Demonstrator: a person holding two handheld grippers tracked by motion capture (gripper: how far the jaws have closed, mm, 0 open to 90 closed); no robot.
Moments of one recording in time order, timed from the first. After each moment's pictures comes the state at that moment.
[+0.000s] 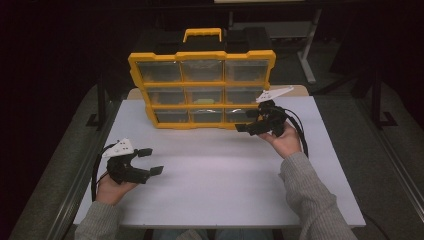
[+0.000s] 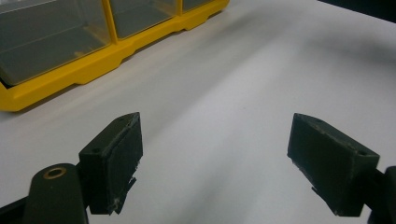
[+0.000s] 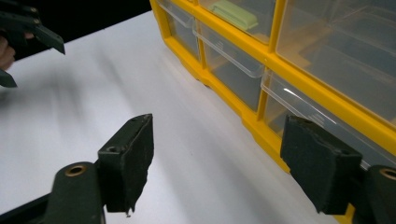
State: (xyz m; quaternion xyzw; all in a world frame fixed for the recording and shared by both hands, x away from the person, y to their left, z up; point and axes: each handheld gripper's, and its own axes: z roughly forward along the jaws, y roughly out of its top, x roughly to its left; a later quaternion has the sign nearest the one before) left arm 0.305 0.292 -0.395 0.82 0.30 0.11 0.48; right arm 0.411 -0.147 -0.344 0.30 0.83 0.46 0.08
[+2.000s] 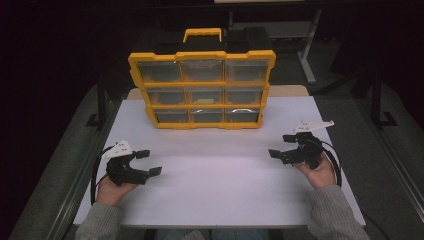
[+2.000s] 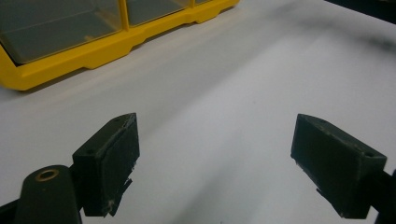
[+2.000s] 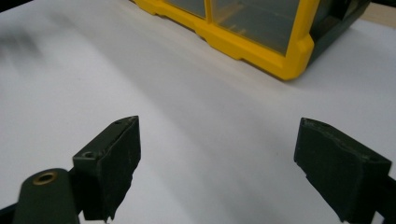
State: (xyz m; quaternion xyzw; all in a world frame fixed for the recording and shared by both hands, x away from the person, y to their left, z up) left arm 0.305 0.299 -0.407 0.81 0.32 0.11 0.48; right arm 0.344 -0.236 -0.397 0.38 0.81 0.44 0.11
